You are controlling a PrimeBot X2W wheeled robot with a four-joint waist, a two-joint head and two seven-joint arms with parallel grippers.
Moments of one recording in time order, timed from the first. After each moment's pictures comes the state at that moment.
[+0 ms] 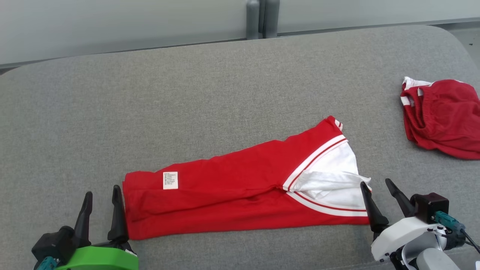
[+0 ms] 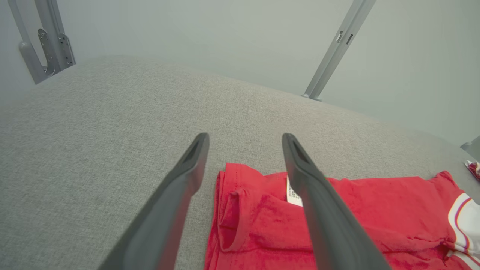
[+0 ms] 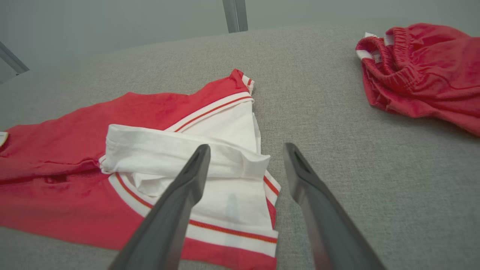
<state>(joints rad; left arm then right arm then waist) 0.02 0.07 0.03 0.22 -0.40 -0.13 -0.26 -0.10 -0.22 0.15 0.41 0.35 0.13 -0.24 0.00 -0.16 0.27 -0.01</state>
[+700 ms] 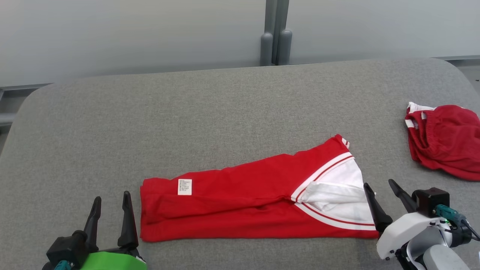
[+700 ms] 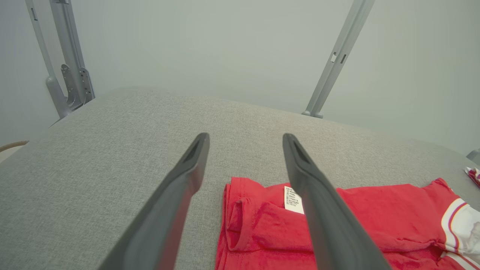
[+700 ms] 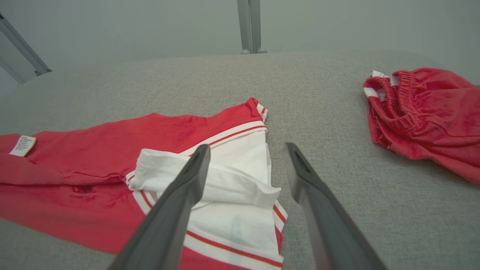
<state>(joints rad) 0.05 0.05 0.01 0.19 -0.32 -0.11 -0.26 -0.10 -0.24 0.14 0.37 0.34 0.13 -0.14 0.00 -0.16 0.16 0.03</state>
